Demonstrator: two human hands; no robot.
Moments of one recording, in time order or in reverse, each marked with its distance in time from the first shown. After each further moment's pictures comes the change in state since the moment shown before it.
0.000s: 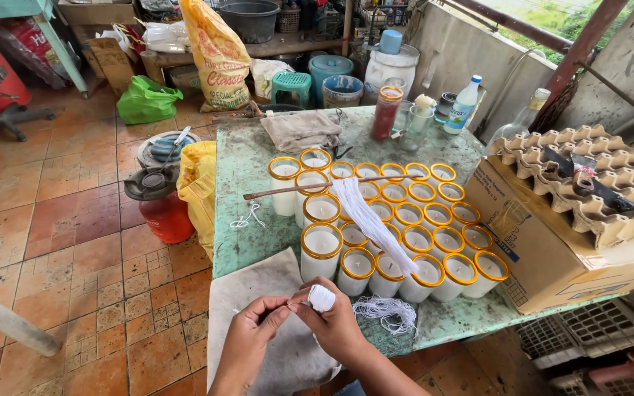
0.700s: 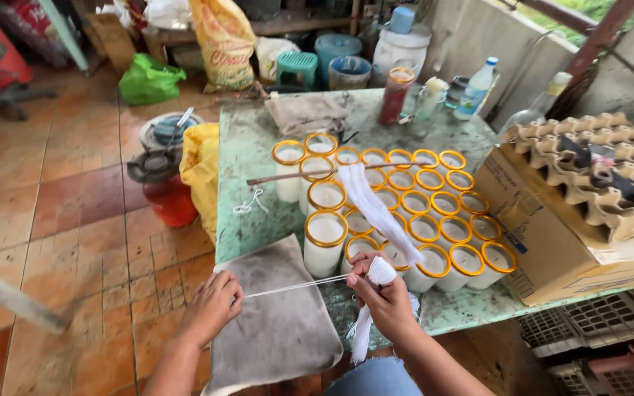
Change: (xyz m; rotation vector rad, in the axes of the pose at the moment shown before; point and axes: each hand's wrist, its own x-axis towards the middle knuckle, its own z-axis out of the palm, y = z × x) left_hand 0.091 -0.072 -0.121 1.424 -0.151 0.440; right_hand -0.006 0.008 -0.067 0.218 0.169 0.291
